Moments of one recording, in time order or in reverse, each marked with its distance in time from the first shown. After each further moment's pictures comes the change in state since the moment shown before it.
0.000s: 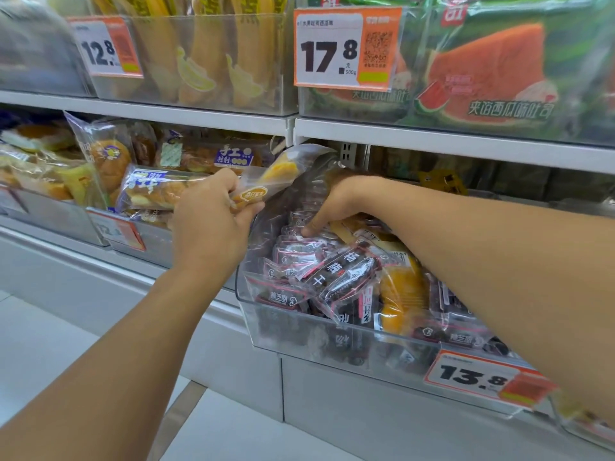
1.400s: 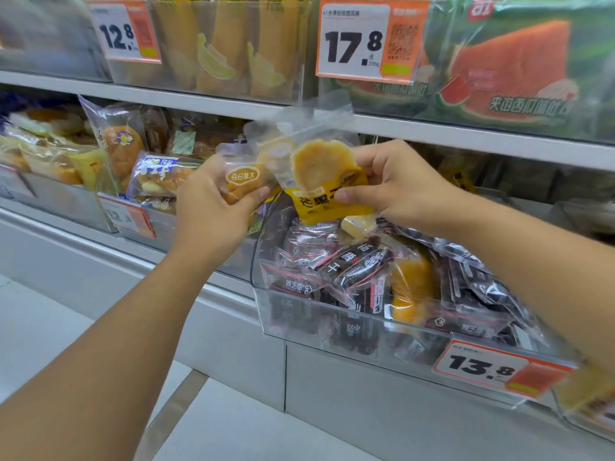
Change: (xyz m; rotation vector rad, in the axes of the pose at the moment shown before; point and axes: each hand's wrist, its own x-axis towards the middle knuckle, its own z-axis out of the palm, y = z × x) left_hand 0.000 -0.011 -0.011 -0.459 -0.062 -0.183; right_hand -0.069 0.027 0.012 0.621 0.349 -0.726
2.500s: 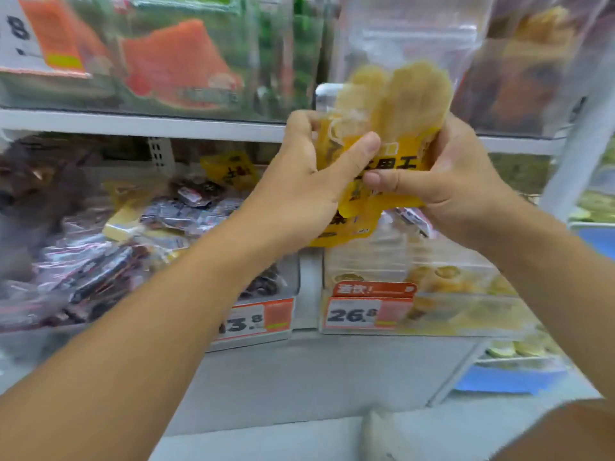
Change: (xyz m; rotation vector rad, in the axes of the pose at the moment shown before) left_hand -0.112 0.258 0.183 -0.607 -0.807 0.072; right_hand -0.254 -0.041 -0.156 0.186 0.691 0.140
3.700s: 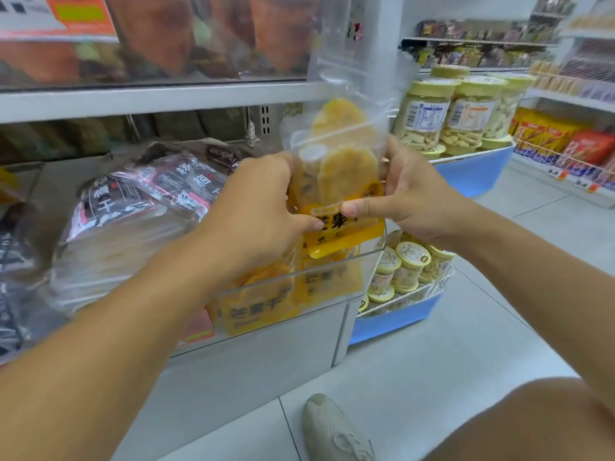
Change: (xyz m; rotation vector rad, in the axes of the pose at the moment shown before) left_hand 0.049 -0.028 0.200 0.602 -0.328 0.109; right_hand -0.099 0.043 -0.211 -0.202 0.098 0.259
